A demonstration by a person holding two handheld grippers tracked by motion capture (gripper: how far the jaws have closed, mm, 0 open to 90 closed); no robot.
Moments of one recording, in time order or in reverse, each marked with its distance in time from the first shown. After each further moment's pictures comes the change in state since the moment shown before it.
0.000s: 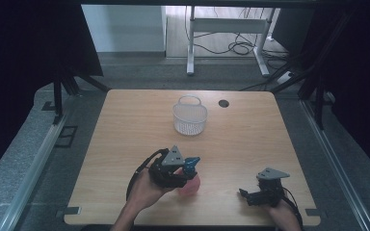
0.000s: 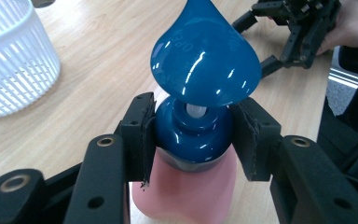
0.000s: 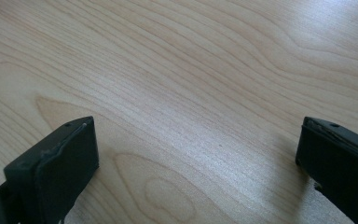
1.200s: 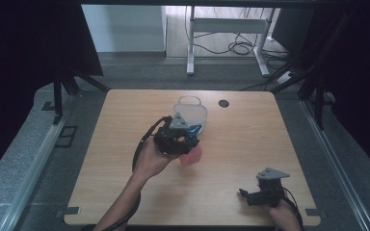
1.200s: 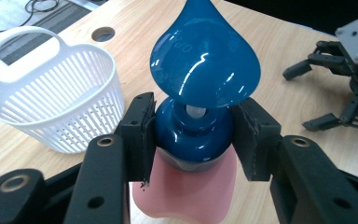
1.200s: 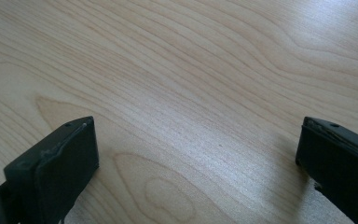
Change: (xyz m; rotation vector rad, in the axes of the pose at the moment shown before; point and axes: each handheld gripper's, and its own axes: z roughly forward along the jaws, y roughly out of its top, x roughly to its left) left arm 0.051 0.063 0.000 -0.003 0.106 -0.045; right arm 0.000 0.000 0.000 0.001 0.000 0.001
